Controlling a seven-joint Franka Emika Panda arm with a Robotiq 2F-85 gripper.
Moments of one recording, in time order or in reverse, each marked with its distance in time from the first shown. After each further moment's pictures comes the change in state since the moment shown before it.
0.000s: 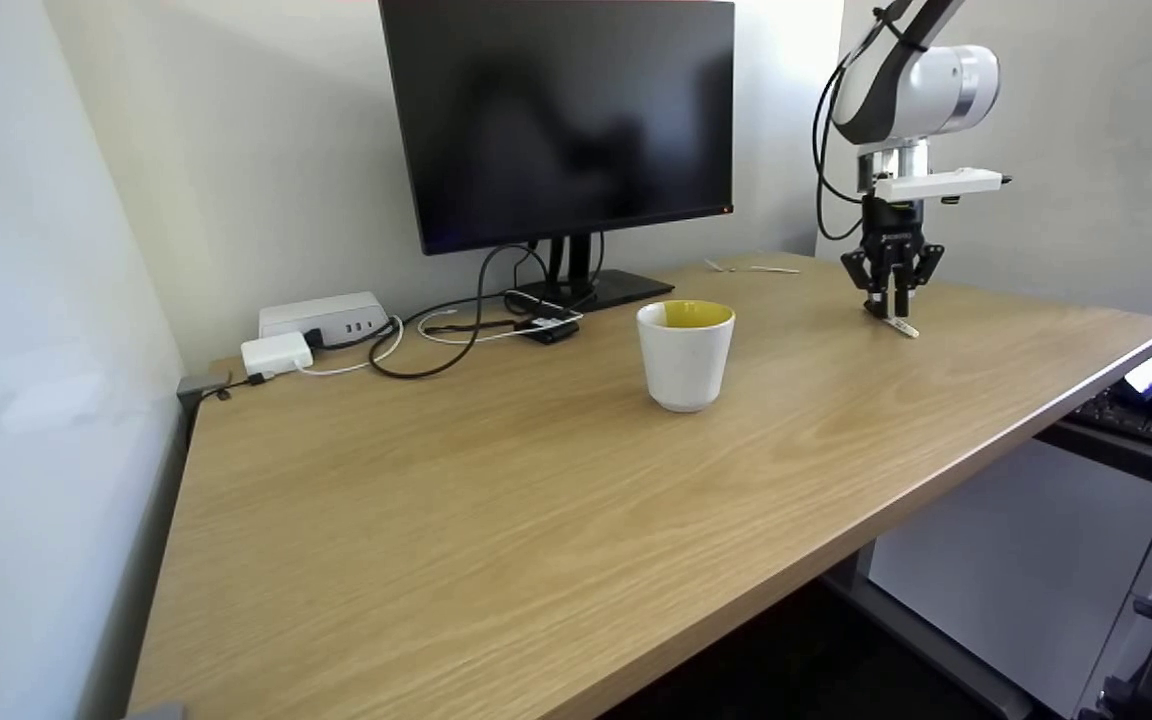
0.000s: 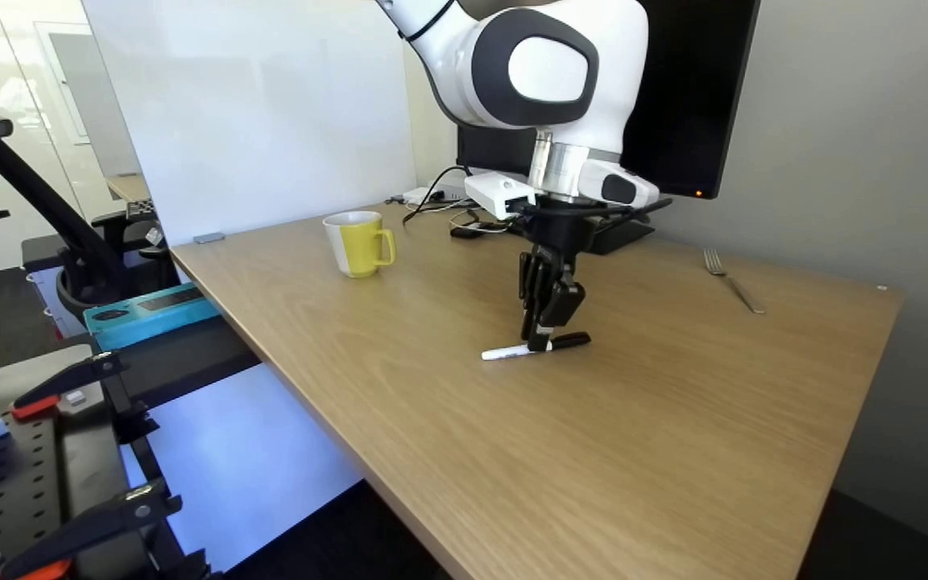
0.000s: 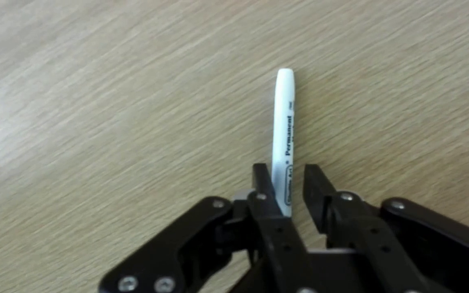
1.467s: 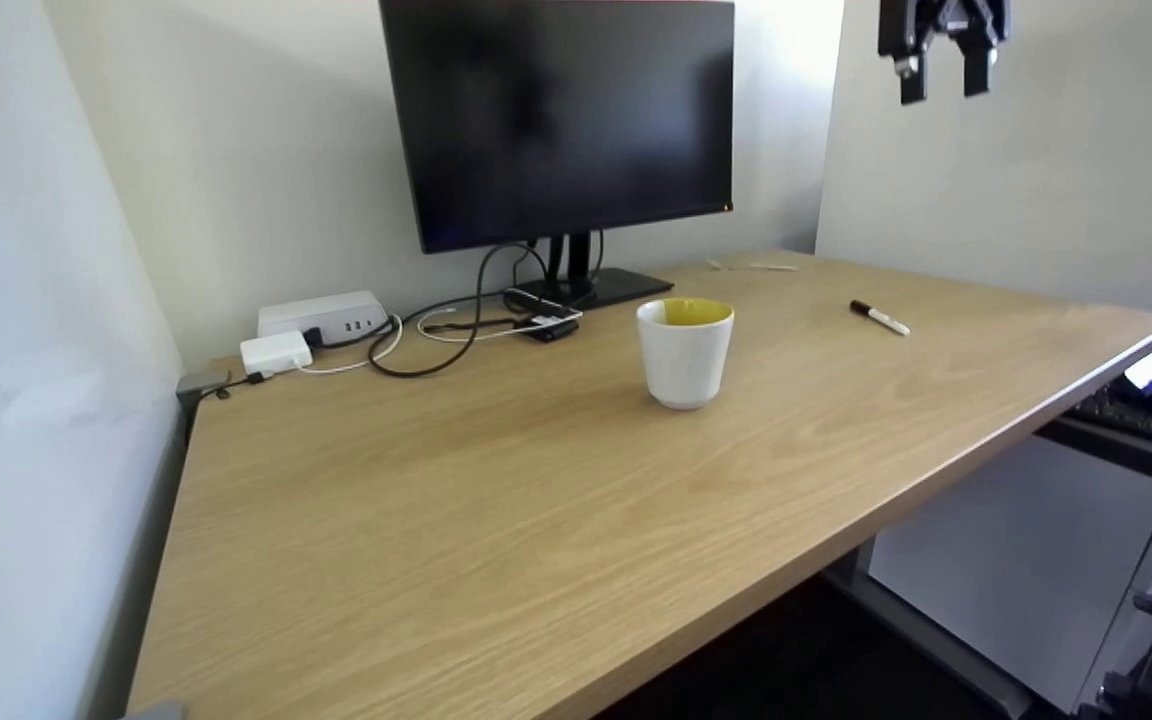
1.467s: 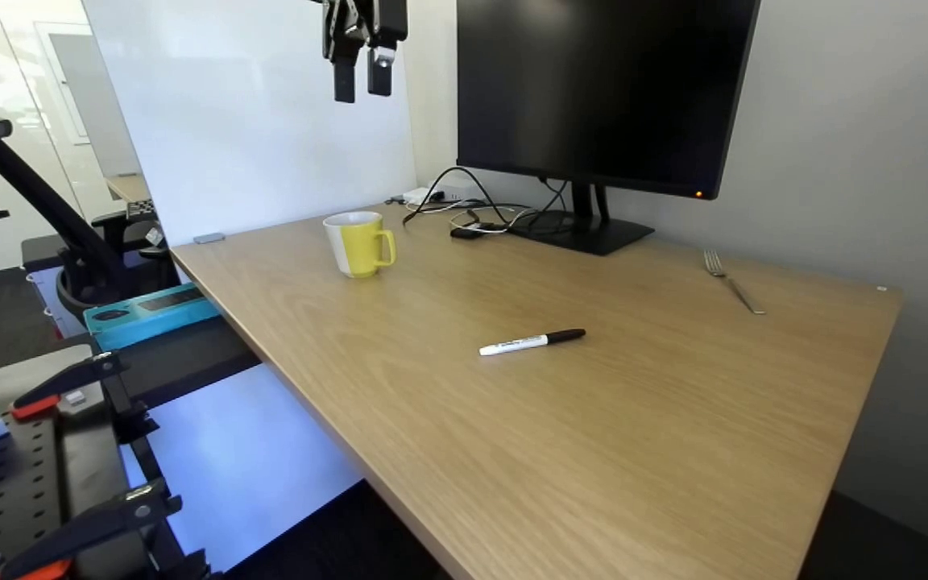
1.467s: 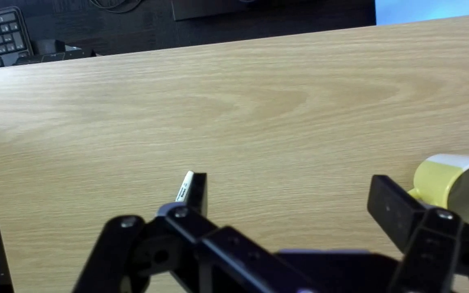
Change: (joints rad) arm 0.186 -0.810 0.091 -0.460 -0.197 -0.291 -0.057
